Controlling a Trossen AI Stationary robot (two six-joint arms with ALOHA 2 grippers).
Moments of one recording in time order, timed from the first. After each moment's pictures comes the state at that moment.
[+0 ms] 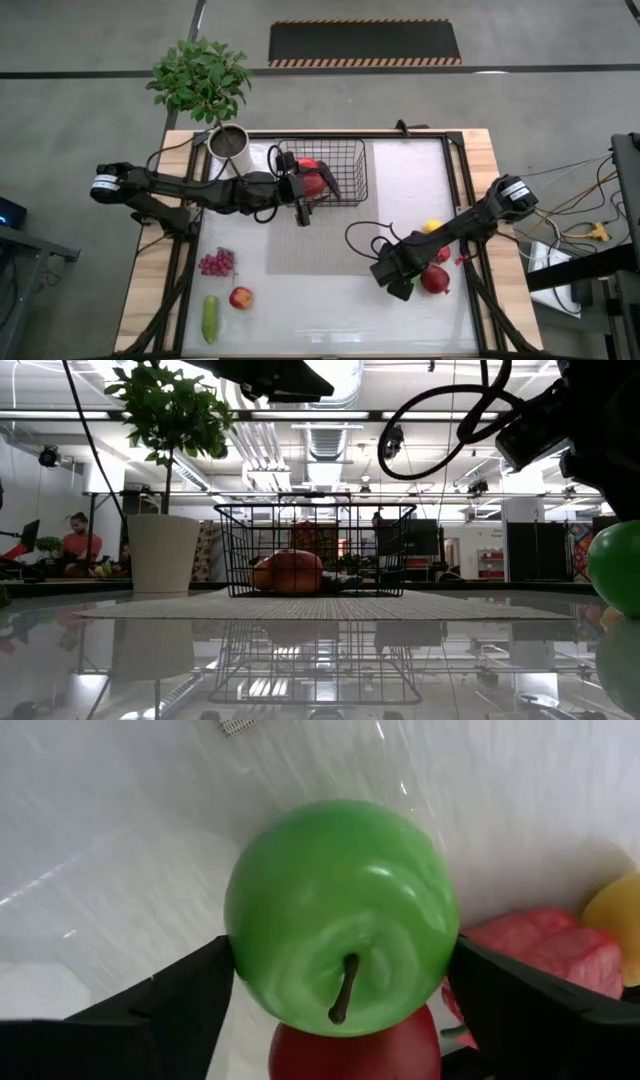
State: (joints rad) left arm -0.03 1.34 0.94 0.25 -0.40 0.30; right arm 0.45 1.74 1.19 -1.17 -0.14 0.93
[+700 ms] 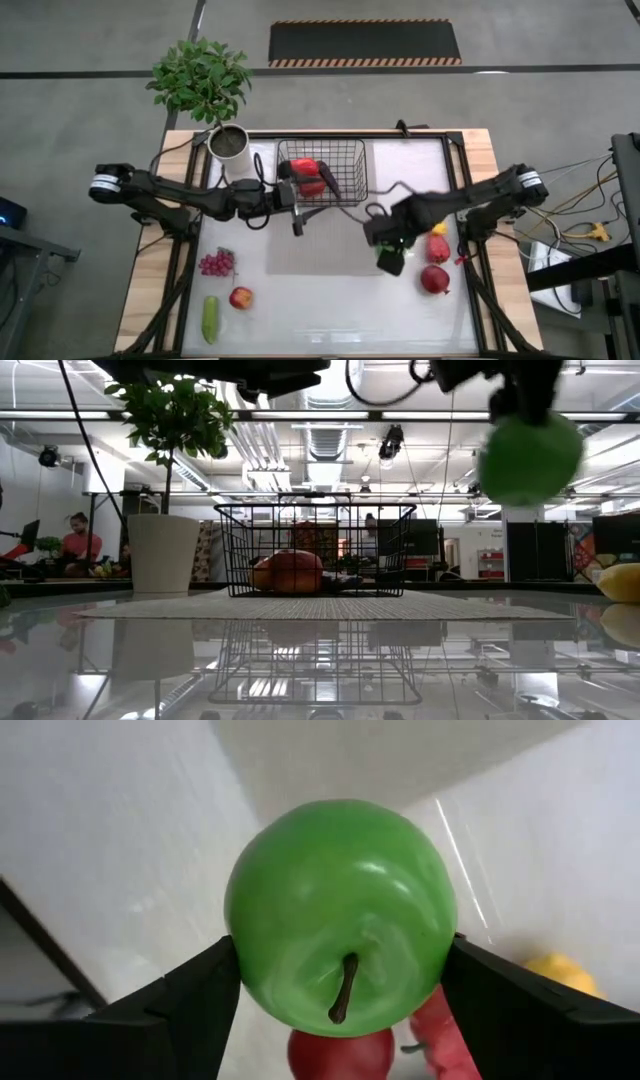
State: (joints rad) left arm -0.06 1.32 0.79 0.57 -0.28 0.29; right arm 0.24 1.60 1.44 -1.31 -0.13 0.70
